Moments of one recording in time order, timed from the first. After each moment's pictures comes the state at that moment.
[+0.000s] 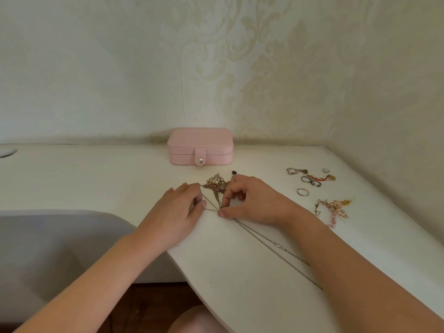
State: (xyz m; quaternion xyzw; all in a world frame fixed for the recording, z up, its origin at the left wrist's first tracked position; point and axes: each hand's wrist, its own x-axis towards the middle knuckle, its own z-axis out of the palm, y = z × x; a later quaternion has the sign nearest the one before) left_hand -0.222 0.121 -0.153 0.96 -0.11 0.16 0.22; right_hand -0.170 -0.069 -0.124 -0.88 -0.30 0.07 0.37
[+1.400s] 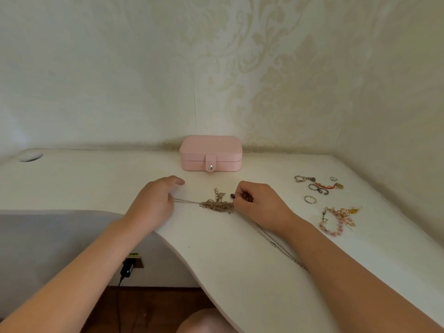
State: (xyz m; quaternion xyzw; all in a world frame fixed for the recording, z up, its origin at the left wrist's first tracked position) left_hand -0.212 0.169 -0.138 0.96 0.05 0.16 0.24; right_hand -0.169 -0.062 -0.134 -0.88 -0.28 -0.01 0.38
